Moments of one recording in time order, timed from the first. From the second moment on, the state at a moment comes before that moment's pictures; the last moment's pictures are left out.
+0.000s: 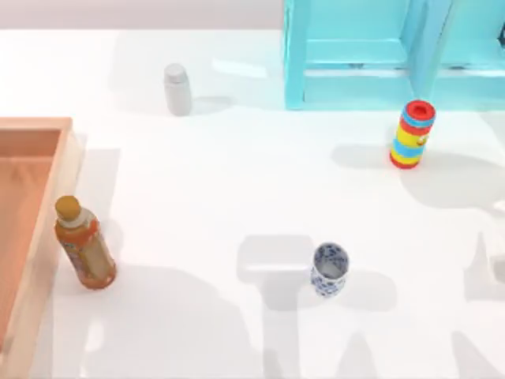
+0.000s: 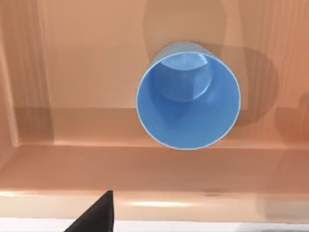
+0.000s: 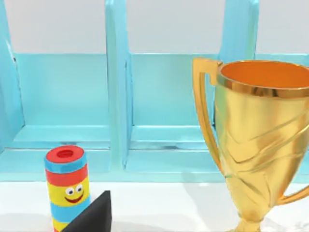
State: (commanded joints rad) left arm 0.29 1.41 1.20 -1.35 -0.03 0.31; right arm 0.00 0.00 0.00 0.00 0.00 0.00
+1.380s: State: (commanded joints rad) left arm -0.54 2.10 2.07 -1.60 -0.01 -0.51; right arm 0.00 0.00 0.00 0.00 0.00 0.00
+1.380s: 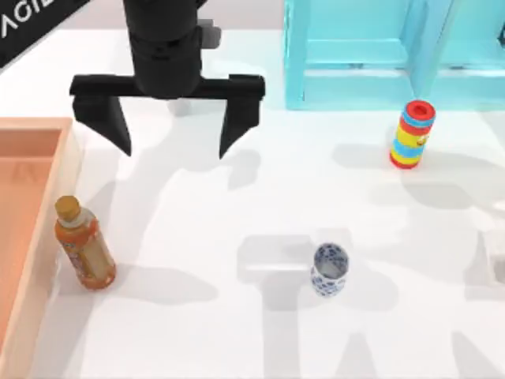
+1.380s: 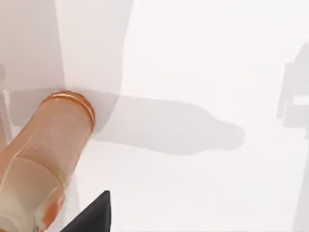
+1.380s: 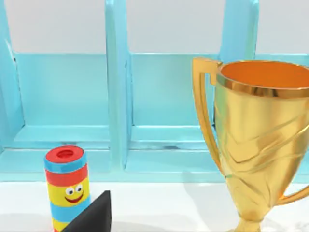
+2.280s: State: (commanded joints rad) left arm -0.95 2.41 2.40 -1.56 0.01 -0.92; right arm 0.00 0.00 0.00 0.00 0.00 0.00
